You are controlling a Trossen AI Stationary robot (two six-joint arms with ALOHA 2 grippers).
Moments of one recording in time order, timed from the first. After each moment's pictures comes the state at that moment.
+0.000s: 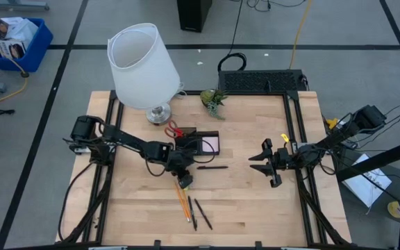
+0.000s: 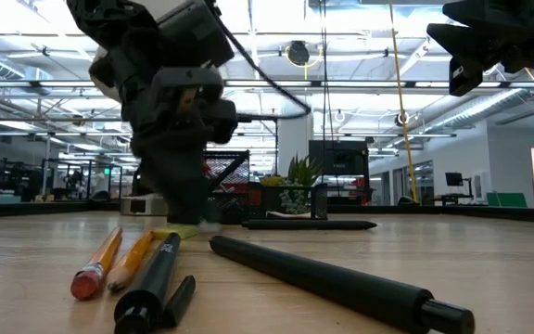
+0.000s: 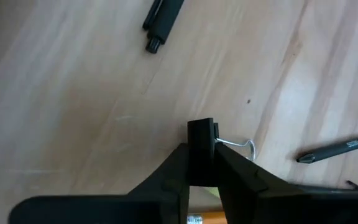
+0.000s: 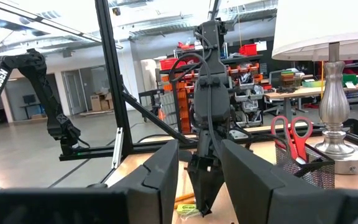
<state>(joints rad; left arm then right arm) -0.11 1.76 0.90 -0.13 0.22 -0.71 0.48 0.93 0.01 1.14 0.39 0.07</state>
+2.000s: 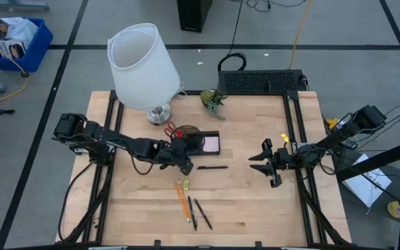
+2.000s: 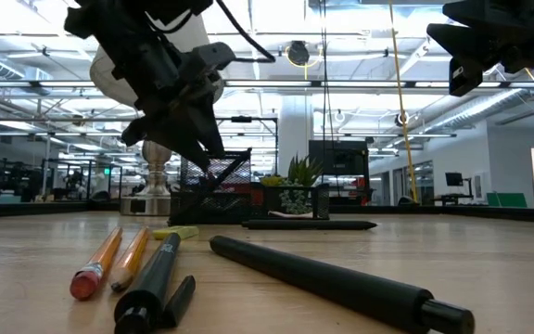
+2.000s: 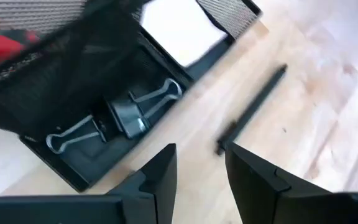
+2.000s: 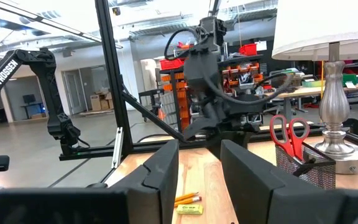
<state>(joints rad) -0.15 1.57 0.90 -0.26 -0.28 -0.92 0.48 0.93 0.01 1.14 0.39 0.07</state>
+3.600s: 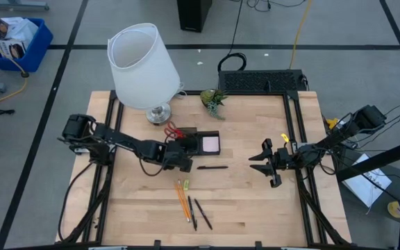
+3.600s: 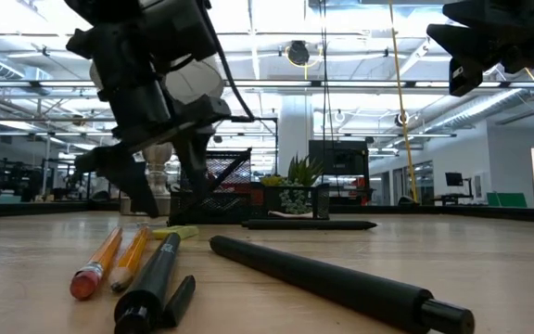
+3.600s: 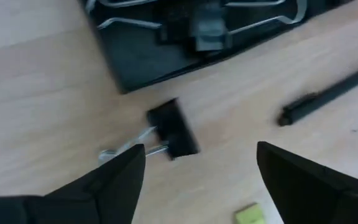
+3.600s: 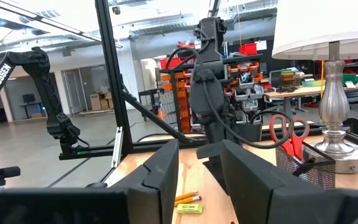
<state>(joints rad) -0.14 1.67 0.90 -0.39 -0.14 -1.37 0.48 0.93 0.01 1.14 0.39 0.07</state>
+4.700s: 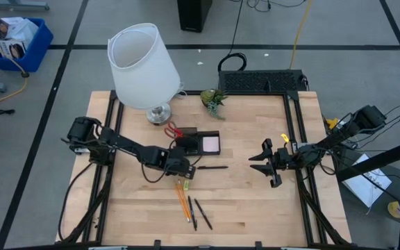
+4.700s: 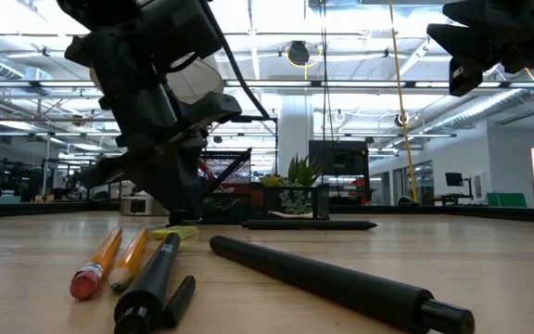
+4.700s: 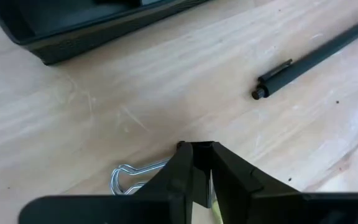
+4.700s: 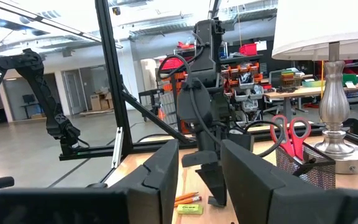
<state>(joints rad) -0.20 1.77 0.90 -0.31 -0.11 -1.36 0.48 0.93 0.01 1.14 0.39 0.07</state>
